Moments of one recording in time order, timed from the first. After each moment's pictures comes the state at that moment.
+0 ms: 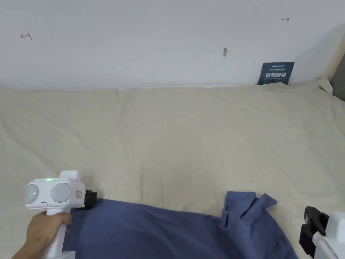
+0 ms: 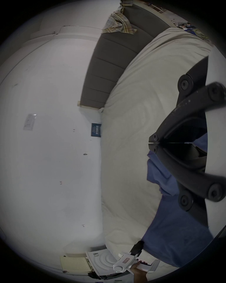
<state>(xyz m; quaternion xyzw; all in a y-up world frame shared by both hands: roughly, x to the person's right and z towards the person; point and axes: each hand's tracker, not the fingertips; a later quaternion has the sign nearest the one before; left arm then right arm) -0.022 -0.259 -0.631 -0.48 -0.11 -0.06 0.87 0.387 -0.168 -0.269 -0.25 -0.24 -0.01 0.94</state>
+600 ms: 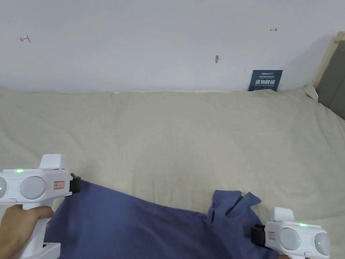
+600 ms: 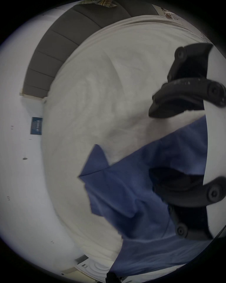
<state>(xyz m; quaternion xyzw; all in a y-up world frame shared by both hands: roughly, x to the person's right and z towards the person) -0.029 -0.158 -0.553 -0.40 -0.17 -0.03 0.90 0.453 -0.284 -0.353 -0.50 -0.20 -0.10 0.84</state>
